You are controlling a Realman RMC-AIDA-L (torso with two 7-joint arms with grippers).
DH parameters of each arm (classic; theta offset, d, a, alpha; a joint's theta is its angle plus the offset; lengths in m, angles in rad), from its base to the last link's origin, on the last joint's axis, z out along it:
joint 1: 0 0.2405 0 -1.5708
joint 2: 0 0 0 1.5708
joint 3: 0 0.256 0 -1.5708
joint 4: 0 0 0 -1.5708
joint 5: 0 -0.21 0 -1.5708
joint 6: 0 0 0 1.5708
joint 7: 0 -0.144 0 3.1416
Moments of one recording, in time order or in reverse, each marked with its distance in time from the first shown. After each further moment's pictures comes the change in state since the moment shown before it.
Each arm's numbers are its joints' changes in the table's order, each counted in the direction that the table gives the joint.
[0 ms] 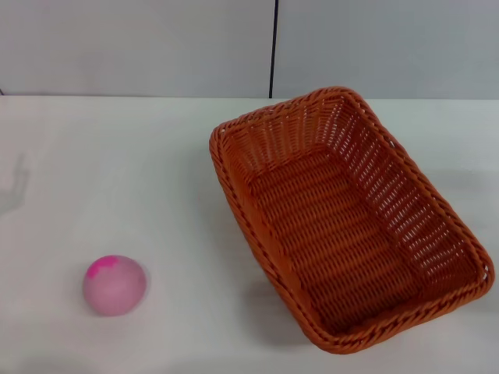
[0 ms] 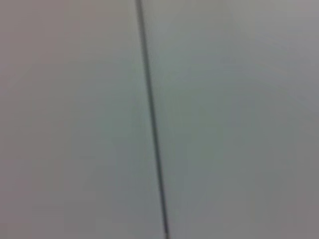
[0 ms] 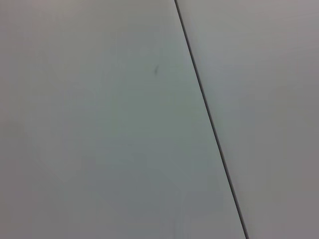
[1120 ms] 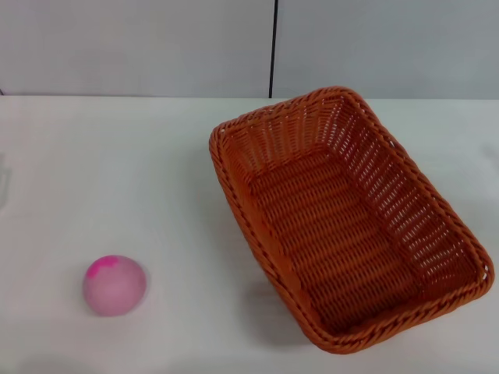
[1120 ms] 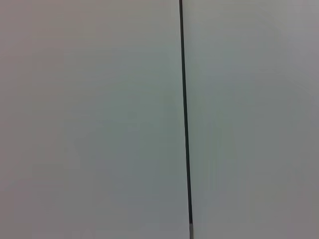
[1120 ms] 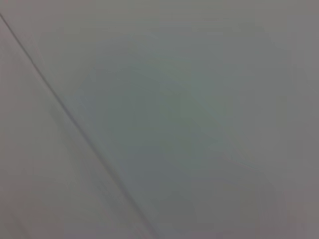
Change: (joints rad) left arm -0.008 0.007 -0.086 0.028 -0.004 -0.022 0.036; right arm -0.124 -0.020 -0.049 -1.038 0.799 0.020 -1.516
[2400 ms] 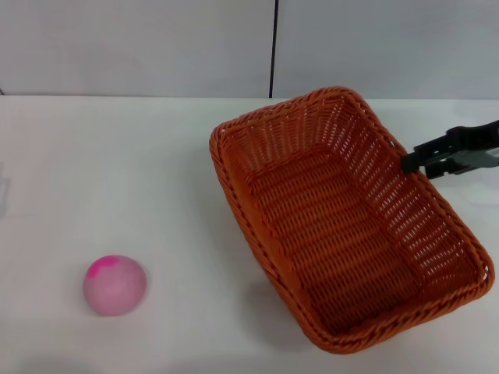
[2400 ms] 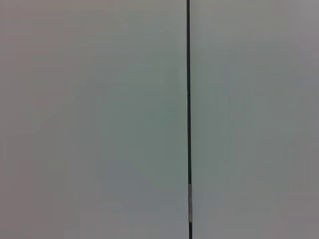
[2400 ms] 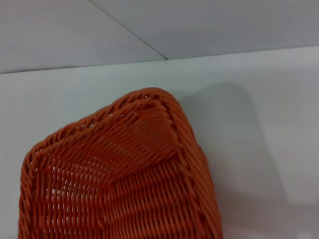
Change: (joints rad) left arm 0.014 -0.002 0.011 0.031 -0.004 -0.055 -0.001; right arm 0.535 -0.145 -0.359 0.258 0.780 -0.110 -0.680
